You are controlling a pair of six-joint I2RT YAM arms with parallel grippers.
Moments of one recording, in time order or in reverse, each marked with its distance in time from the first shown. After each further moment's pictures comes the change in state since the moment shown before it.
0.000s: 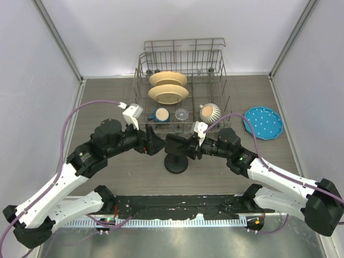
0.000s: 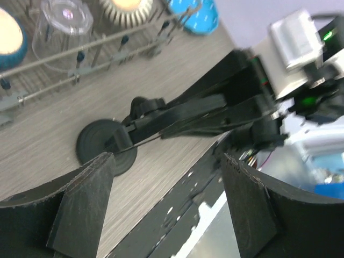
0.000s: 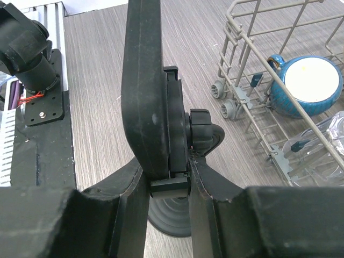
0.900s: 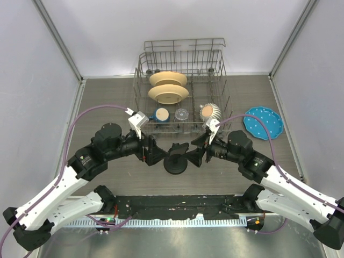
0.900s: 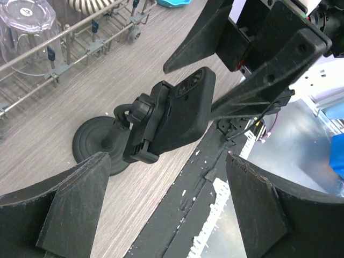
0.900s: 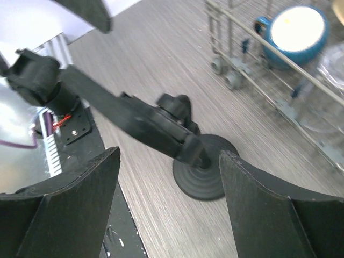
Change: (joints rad) left arm -0.004 0.002 -0.056 0.009 0.165 0.206; right arm 0.010 -0.204 0.063 -0.303 0.115 0.239
